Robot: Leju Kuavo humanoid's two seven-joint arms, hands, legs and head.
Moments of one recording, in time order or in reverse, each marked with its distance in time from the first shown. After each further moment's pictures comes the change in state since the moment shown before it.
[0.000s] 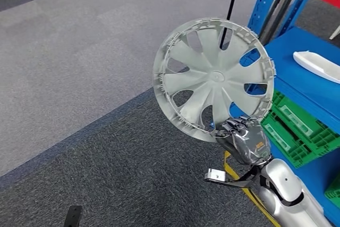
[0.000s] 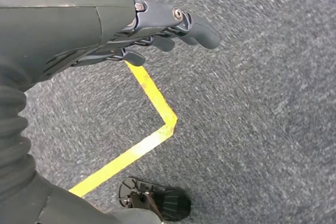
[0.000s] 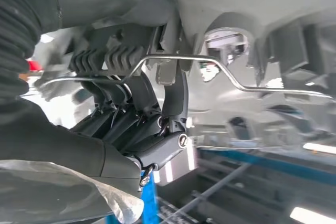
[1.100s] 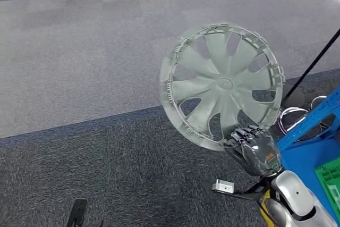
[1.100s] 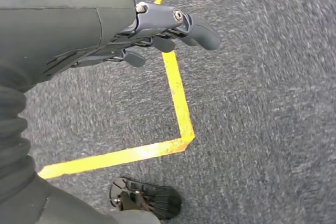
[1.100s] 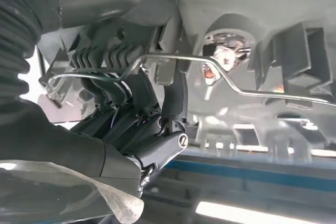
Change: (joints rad) left arm -0.031 -0.011 -0.034 0.001 -0.025 0.009 0.019; right arm 0.105 -0.052 -0.049 -0.090 0.016 -0.003 0.018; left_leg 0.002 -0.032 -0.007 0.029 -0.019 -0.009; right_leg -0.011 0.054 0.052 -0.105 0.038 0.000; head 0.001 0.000
